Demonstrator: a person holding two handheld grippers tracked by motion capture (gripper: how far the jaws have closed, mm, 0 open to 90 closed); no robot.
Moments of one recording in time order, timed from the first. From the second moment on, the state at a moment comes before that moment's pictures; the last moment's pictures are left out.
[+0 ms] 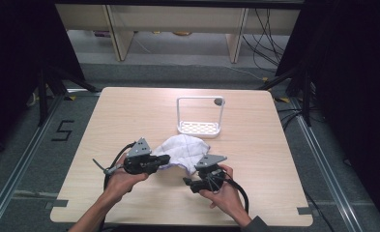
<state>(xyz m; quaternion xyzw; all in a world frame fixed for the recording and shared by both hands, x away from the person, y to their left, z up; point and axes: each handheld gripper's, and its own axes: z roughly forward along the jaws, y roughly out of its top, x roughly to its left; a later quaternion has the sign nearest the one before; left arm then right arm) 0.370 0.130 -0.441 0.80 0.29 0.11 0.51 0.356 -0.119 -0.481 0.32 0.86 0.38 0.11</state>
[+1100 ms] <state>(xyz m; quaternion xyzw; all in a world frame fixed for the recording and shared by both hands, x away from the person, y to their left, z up) 0.428 0.124 -0.446 0.78 0.32 0.12 0.53 0.452 -0.149 -0.435 0.33 0.88 0.32 0.08</state>
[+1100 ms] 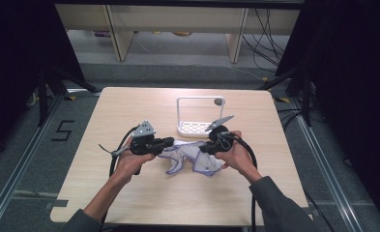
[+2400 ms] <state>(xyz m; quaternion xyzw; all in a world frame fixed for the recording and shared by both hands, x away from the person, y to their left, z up) 0.448 0.146 -0.475 0.77 0.37 0.12 0.51 0.408 -0.122 -0.501 0.26 0.90 0.29 0.18</state>
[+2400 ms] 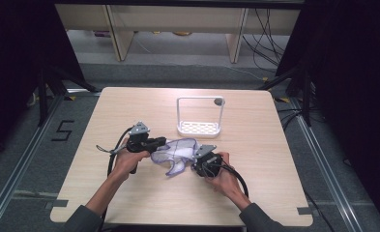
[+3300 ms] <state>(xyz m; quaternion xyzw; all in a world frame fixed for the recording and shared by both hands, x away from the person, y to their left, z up) 0.485 0.142 -0.503 0.80 0.38 0.11 0.46 0.415 -0.154 -0.478 0.31 0.87 0.37 0.10</state>
